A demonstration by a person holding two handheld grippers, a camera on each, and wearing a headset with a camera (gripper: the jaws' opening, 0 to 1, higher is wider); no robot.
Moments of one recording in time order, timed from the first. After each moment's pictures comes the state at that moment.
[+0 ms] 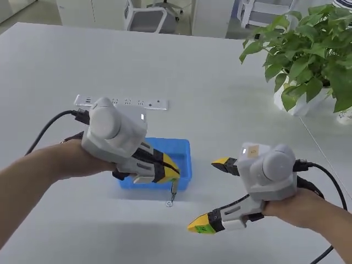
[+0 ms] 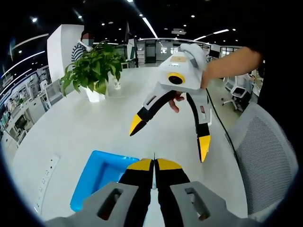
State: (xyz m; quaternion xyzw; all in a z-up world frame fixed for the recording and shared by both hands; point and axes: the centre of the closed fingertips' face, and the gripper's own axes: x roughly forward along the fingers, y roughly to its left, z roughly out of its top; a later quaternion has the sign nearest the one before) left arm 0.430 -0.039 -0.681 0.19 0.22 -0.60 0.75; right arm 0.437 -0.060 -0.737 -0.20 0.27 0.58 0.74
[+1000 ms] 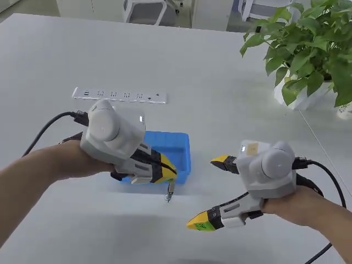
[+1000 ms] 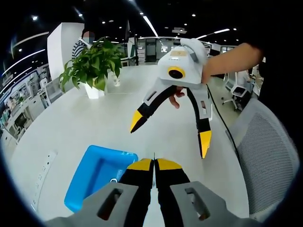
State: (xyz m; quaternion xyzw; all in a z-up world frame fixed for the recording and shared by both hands) left arm 0.427 -0.036 -0.697 0.19 0.23 -0.60 0.75; right arm 0.431 -0.062 -0.745 -0.21 0.28 0.58 0.73
